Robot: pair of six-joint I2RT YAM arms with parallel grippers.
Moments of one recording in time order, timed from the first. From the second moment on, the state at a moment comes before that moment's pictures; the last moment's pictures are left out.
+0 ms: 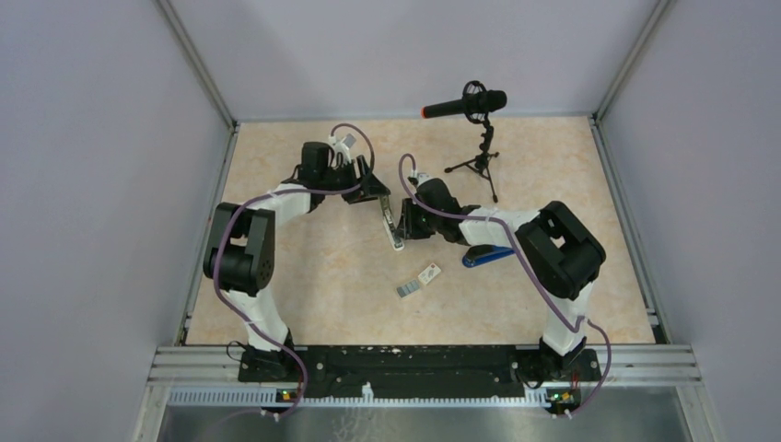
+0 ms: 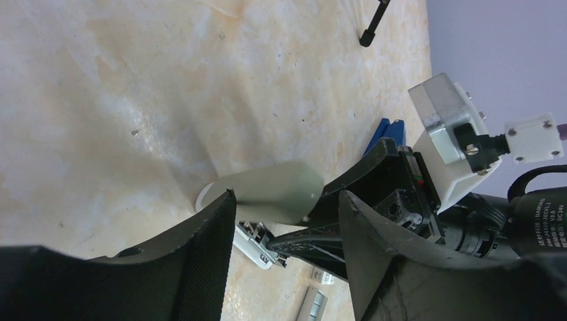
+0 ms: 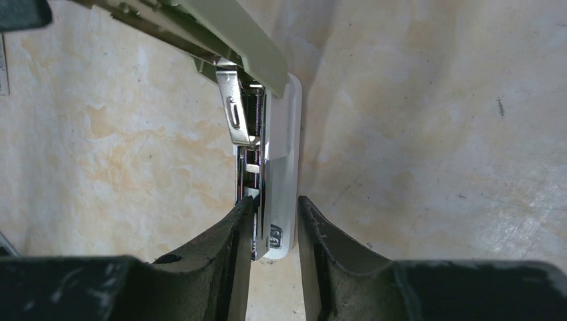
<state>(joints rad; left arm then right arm) -0.21 1.83 1.14 0.08 0.76 -0.56 0.70 1.89 1.07 0.10 -0.15 0.54</state>
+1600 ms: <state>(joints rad) -0.24 1.86 1.15 0.19 0.89 -0.12 0.70 1.89 1.07 0.12 -0.16 0.52</state>
